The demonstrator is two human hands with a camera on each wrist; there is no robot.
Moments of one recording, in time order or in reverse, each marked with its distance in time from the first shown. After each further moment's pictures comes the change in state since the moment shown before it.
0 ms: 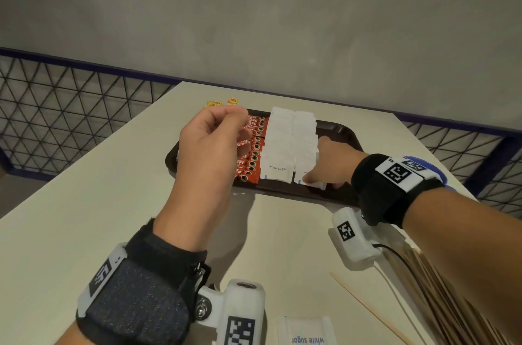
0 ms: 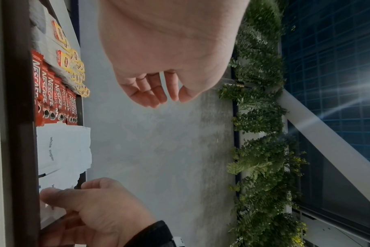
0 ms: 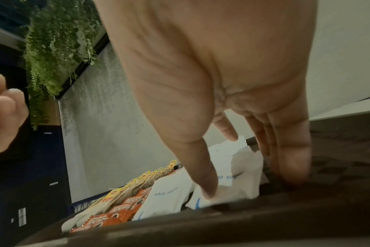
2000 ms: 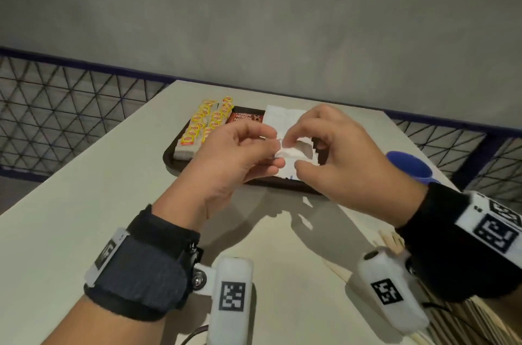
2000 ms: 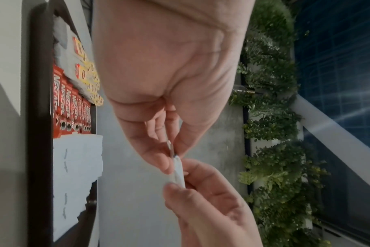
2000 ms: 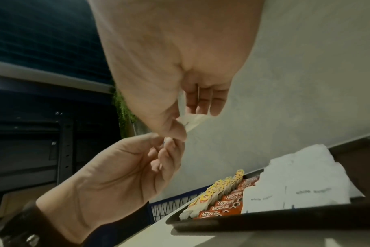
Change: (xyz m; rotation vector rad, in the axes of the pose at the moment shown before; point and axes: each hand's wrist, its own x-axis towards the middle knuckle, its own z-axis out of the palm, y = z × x) left_hand -0.004 0.000 -0.001 0.059 -0.422 -0.252; right_hand -0.115 -0.014 -0.012 0.254 0.483 -0.678
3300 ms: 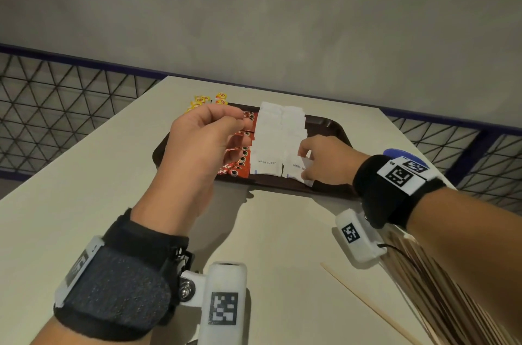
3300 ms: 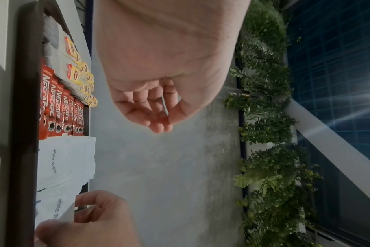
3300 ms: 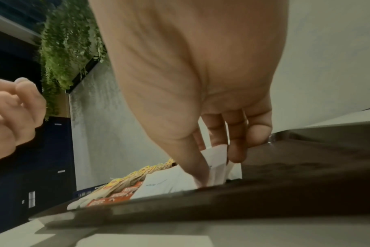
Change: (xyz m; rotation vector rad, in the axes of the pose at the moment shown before) left_hand 0.001 0.009 -0.006 0.021 0.294 0.120; right_hand 0.046 0.092 0.039 -0.313 -0.414 0.448
